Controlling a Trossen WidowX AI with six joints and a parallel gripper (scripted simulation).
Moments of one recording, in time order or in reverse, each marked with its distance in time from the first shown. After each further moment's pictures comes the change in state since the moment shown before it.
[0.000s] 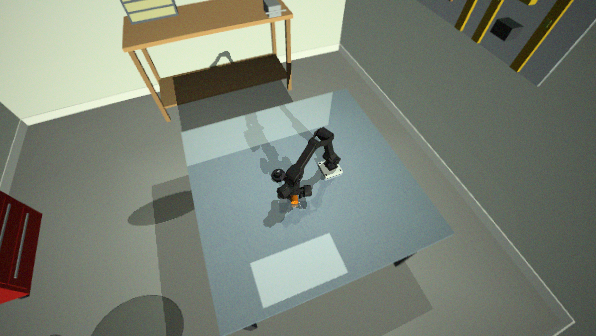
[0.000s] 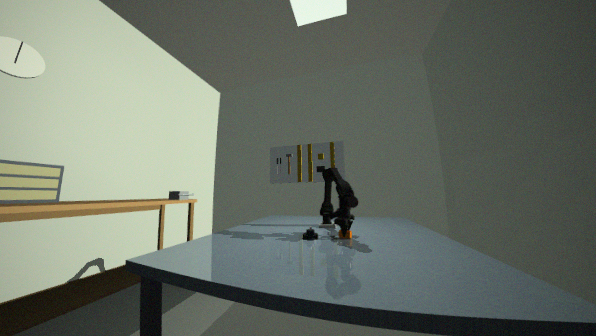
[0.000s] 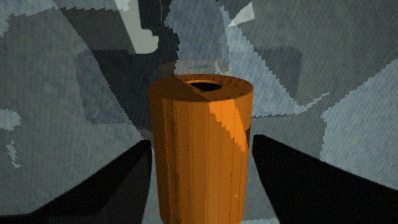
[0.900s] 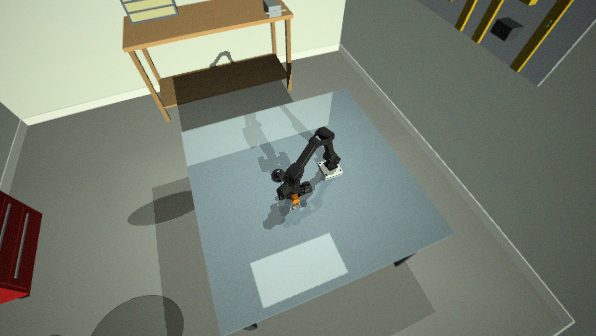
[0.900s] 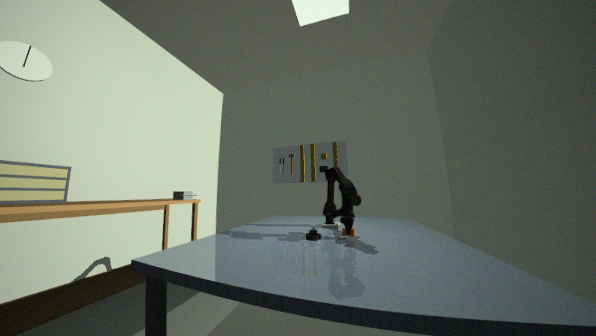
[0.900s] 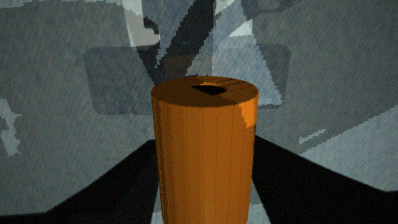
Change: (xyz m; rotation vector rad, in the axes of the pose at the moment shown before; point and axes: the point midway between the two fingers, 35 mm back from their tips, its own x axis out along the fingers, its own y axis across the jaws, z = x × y) arm -0.012 0.000 0.000 -0.205 0.002 0.002
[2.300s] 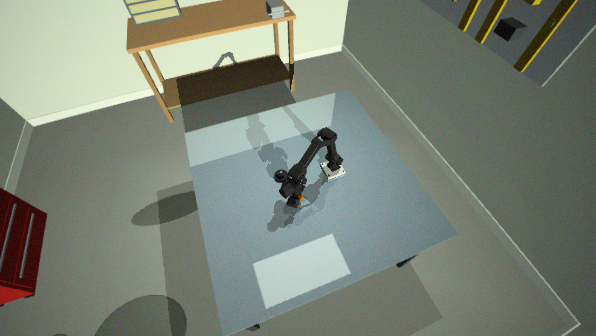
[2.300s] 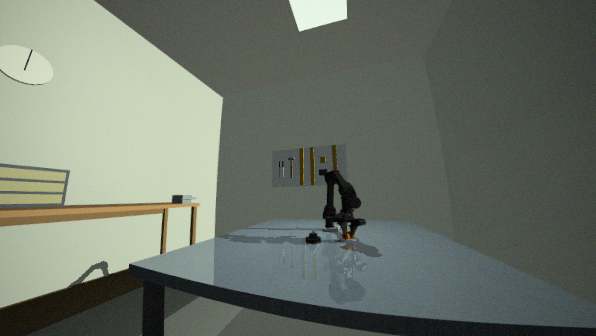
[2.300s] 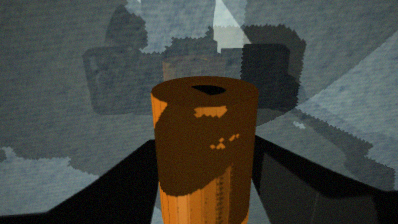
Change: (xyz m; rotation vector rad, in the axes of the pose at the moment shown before) arm 0.000 0.000 0.000 -0.977 0.000 0.000
